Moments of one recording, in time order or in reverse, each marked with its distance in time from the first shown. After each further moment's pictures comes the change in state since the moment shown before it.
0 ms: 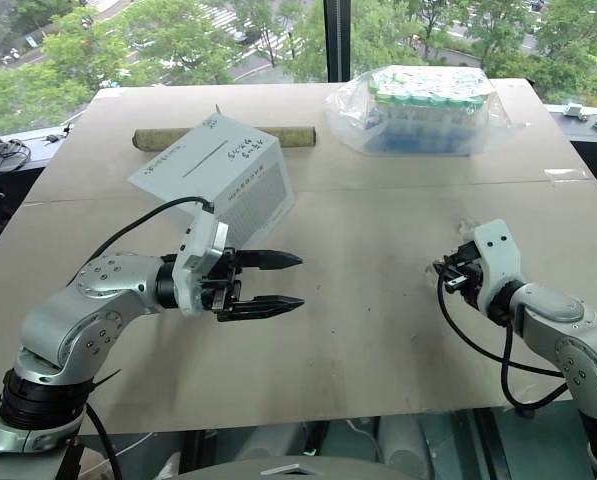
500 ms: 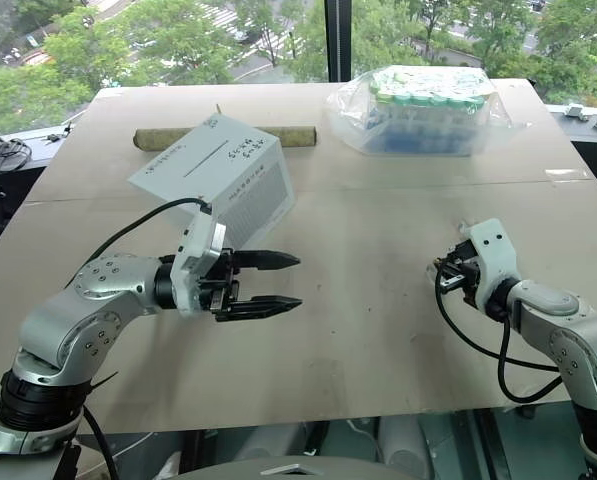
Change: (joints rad) left arm 0.010 0.007 -0.002 0.023 0.000 -0.021 -0.001; right arm -0.035 0.015 0.010 0.036 -0.045 0.027 0.054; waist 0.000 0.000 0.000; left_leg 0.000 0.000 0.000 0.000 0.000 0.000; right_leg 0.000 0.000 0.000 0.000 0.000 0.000
